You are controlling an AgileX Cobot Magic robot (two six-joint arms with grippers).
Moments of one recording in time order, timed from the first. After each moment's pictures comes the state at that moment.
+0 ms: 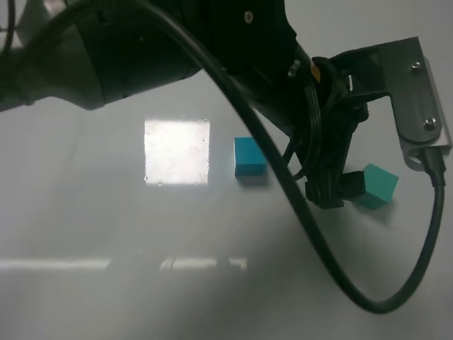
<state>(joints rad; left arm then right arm) -1.00 1.91 -2.04 -0.07 0.78 0.91 -0.13 0.00 -0.51 0.00 0.99 -0.04</state>
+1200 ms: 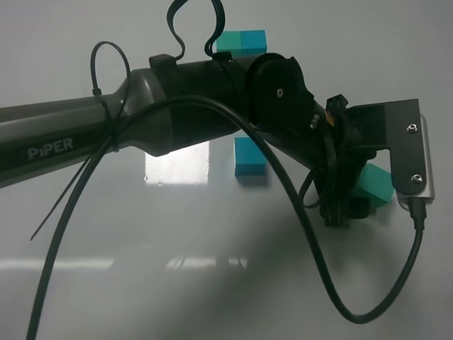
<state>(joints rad) -0.97 2.04 -2.04 -0.19 0.62 1.11 -0.13 0.00 -0.51 0.00 0.99 -0.04</state>
